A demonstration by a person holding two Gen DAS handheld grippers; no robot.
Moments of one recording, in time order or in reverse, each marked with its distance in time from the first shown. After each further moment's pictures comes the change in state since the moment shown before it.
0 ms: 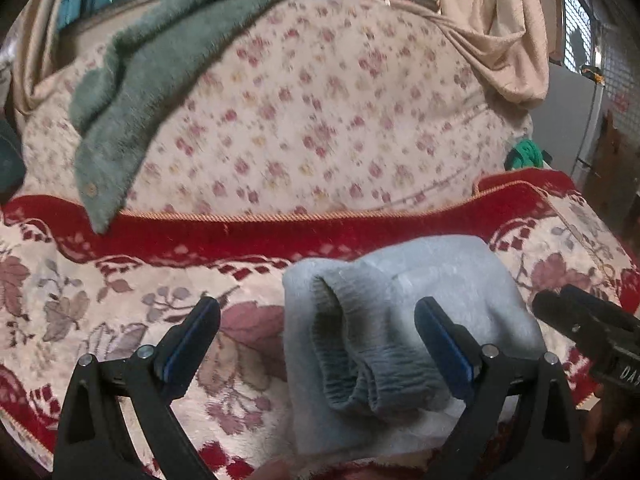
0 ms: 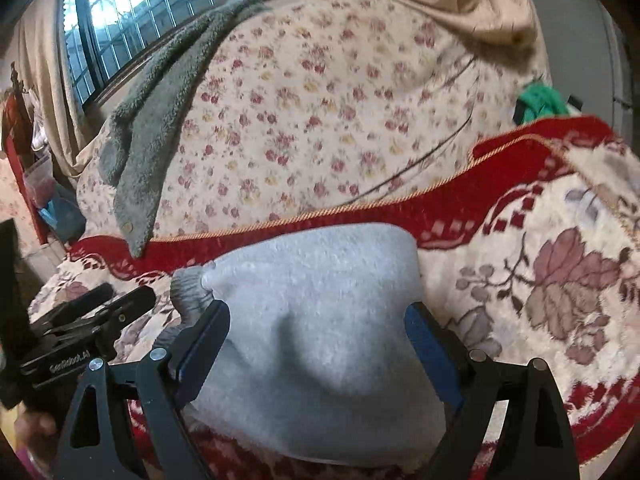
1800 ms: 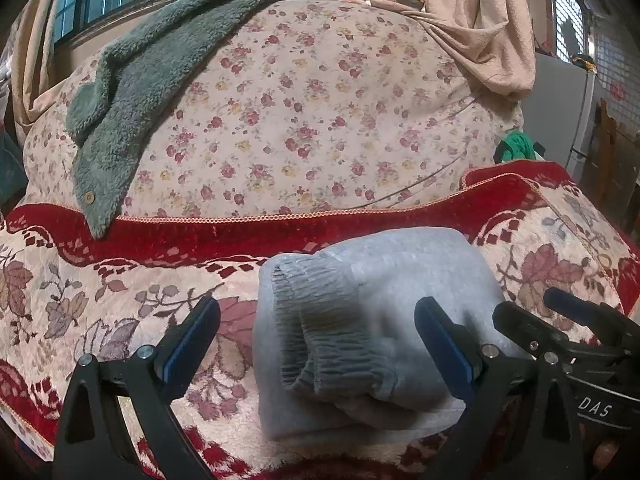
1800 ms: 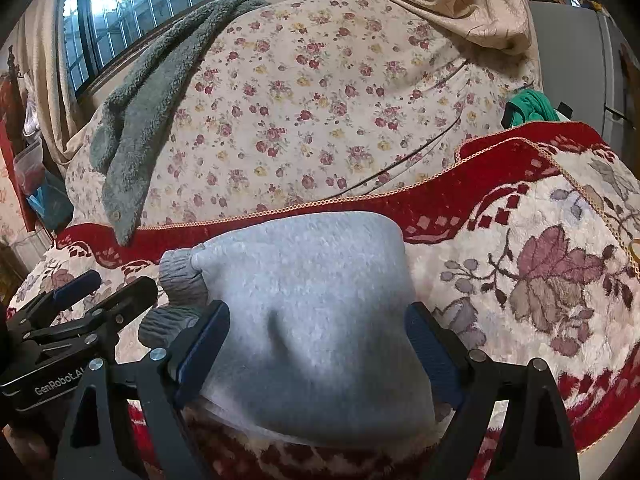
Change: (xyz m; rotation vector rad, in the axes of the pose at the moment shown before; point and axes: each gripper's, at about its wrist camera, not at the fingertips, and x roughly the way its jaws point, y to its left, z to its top) left arm -0.010 -0.032 -0.007 0.036 -0.005 -0.002; right arm -0.006 0.004 -0.013 -0.018 0.030 -0.040
